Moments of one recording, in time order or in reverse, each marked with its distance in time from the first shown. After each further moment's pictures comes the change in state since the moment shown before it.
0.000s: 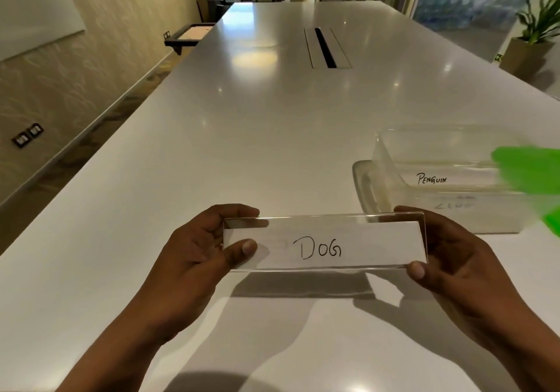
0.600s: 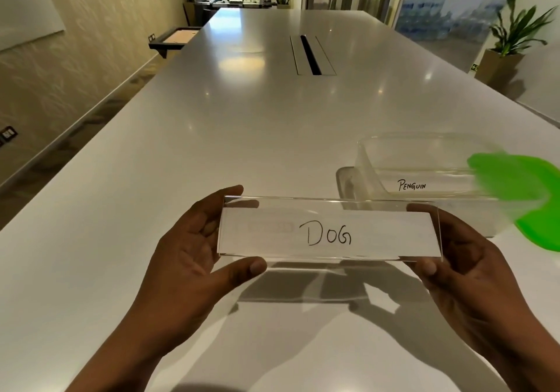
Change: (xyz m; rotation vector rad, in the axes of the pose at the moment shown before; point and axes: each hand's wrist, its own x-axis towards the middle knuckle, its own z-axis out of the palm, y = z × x) left_hand 0.009 0.007 0.019 -0.182 0.013 0.103; right_hand -0.001 -0.012 -0.008 0.161 0.115 -0.047
